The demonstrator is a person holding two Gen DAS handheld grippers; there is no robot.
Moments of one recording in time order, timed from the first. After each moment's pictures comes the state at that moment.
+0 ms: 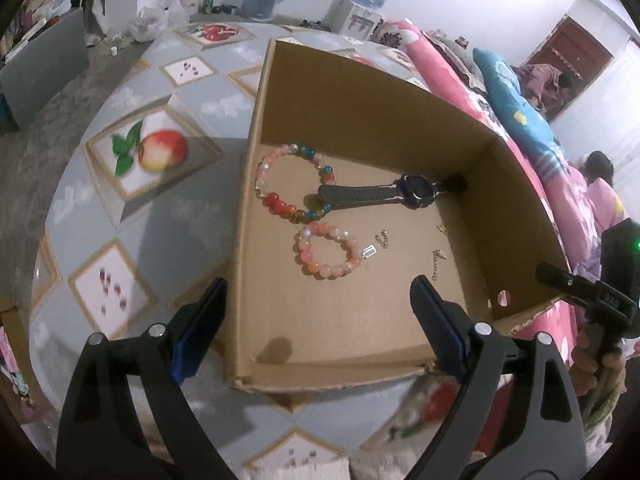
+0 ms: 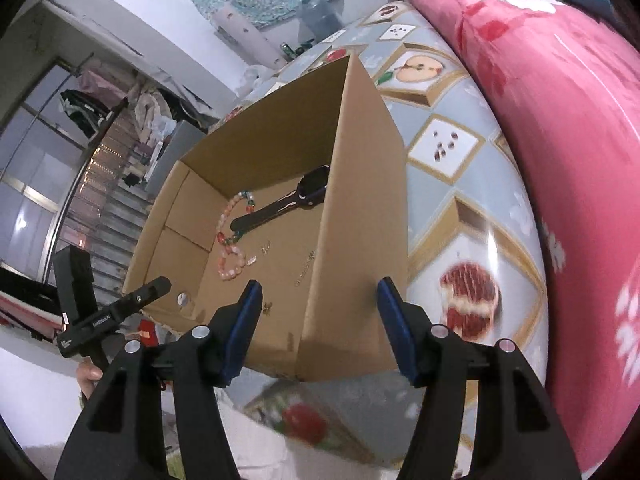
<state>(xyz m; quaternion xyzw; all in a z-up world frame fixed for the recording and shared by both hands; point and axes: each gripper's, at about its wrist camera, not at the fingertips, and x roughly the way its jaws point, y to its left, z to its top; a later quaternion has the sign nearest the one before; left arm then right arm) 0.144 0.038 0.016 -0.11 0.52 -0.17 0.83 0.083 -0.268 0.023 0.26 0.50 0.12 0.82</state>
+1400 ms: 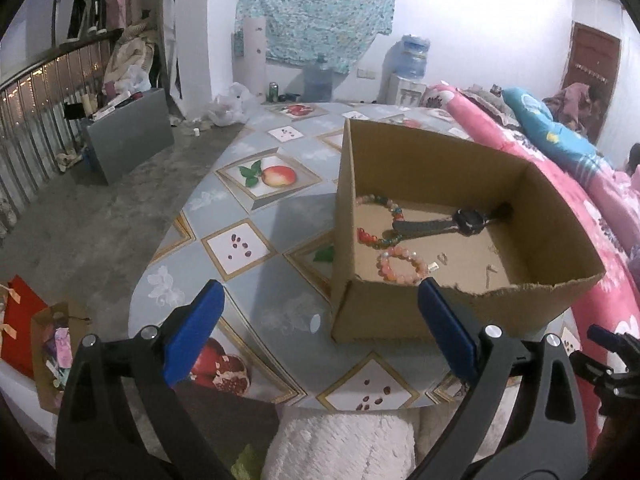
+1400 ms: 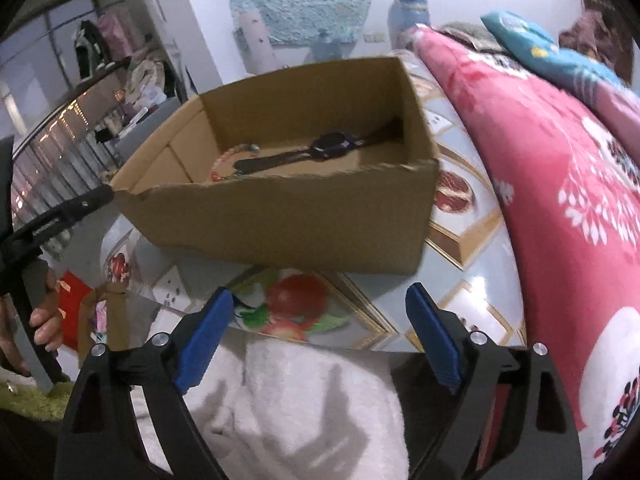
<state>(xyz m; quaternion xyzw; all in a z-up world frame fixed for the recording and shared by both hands) 0.001 0.061 0.038 -0.02 0.37 -0.03 0.93 -0.073 -0.176 0.021 0.08 0.43 0.06 0.90</state>
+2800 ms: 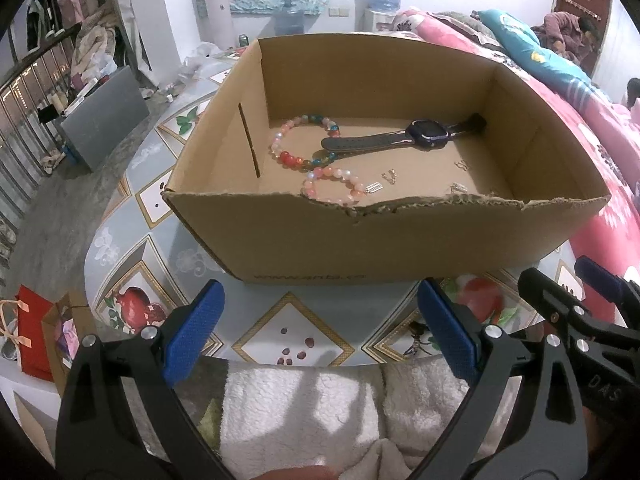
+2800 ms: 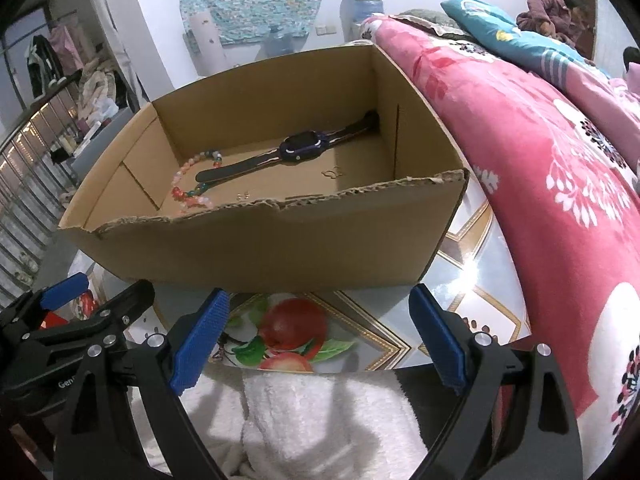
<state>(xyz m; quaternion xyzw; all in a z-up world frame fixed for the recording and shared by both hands) 0.002 -0.021 0.002 0.04 0.47 -0.05 0.88 -0.043 -0.159 0.012 0.10 0.45 -0.04 0.88</state>
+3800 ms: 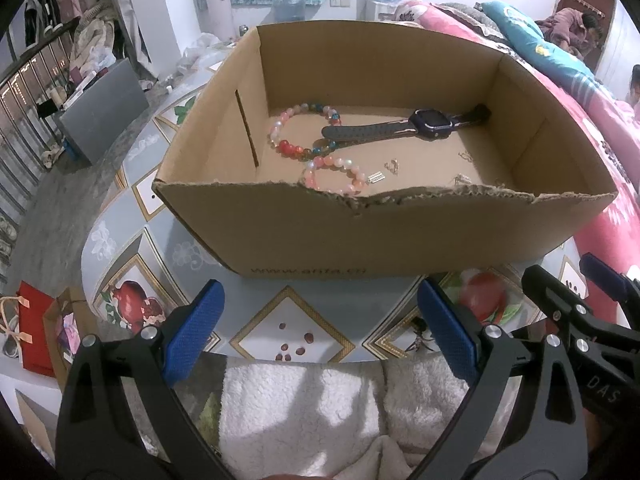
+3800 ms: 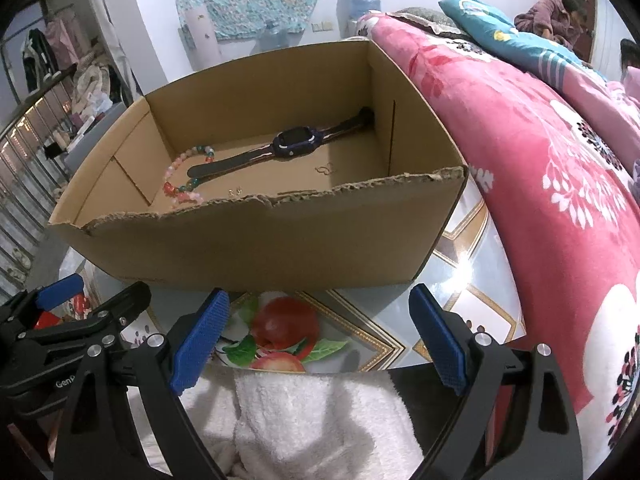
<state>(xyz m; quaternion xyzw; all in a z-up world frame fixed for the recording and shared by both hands) 0.007 -0.021 -0.005 0.04 0.49 -0.05 0.87 -0.043 -0.163 0.009 0.10 0.46 -0.04 0.88</state>
